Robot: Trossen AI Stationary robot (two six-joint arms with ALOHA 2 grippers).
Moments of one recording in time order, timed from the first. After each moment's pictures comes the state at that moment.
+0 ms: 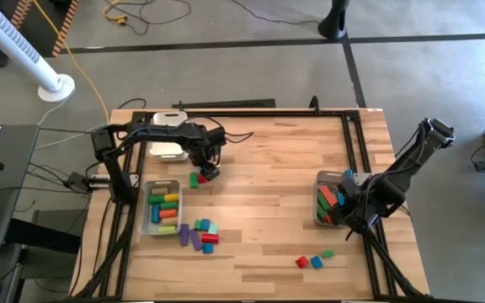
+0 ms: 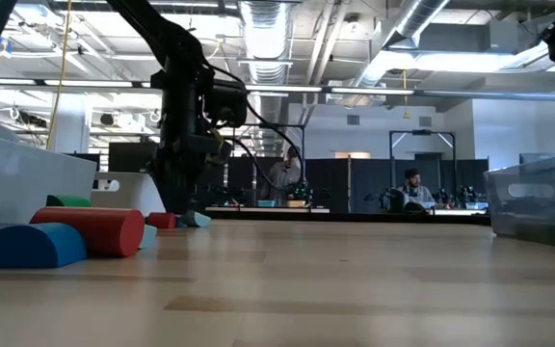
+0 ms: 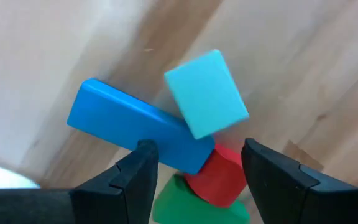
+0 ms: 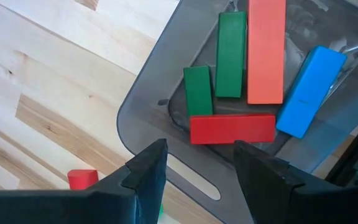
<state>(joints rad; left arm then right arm) 0.41 1.79 1.15 -0.83 0.09 -0.22 0.78 0.97 0.76 -1.14 0.26 1.88</state>
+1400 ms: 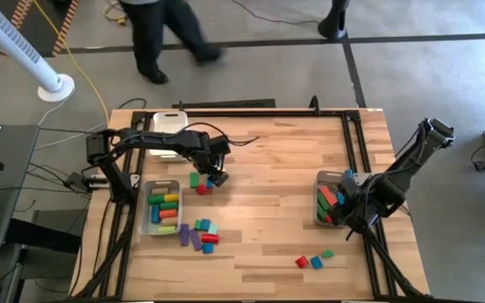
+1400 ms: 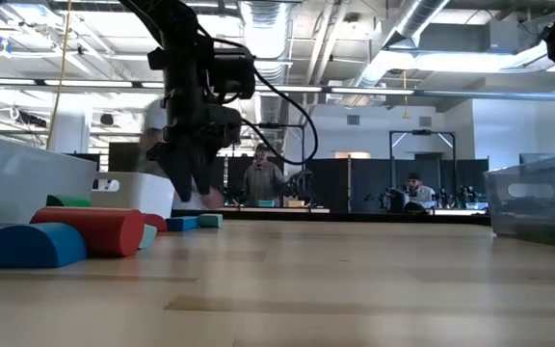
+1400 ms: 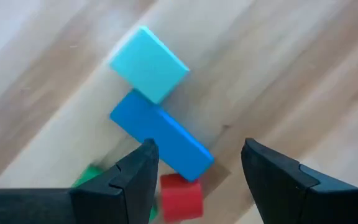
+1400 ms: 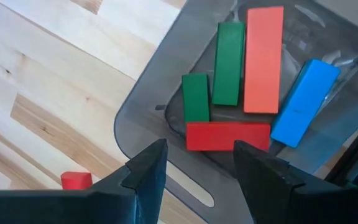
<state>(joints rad) 0.29 1.72 1.17 -0.78 0.10 -0.52 0.78 0.97 0.76 -1.16 0.29 1.85</state>
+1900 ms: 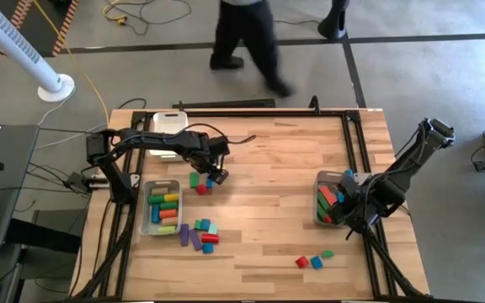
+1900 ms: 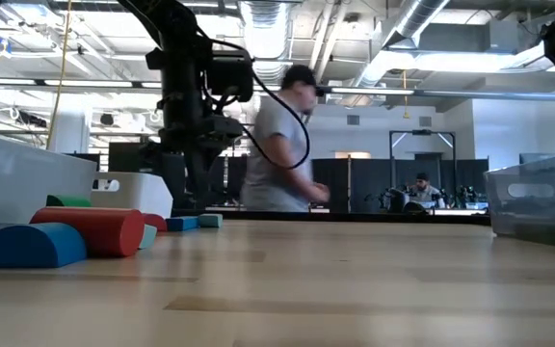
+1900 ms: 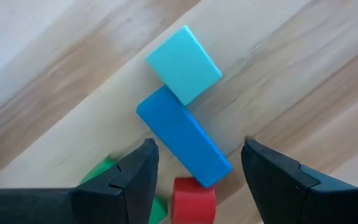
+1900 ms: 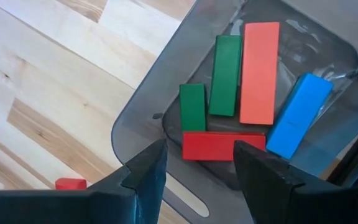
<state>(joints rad) 0.29 1.72 1.15 -0.78 0.03 -0.63 0.78 0.97 0.76 -1.17 0.32 1.82</state>
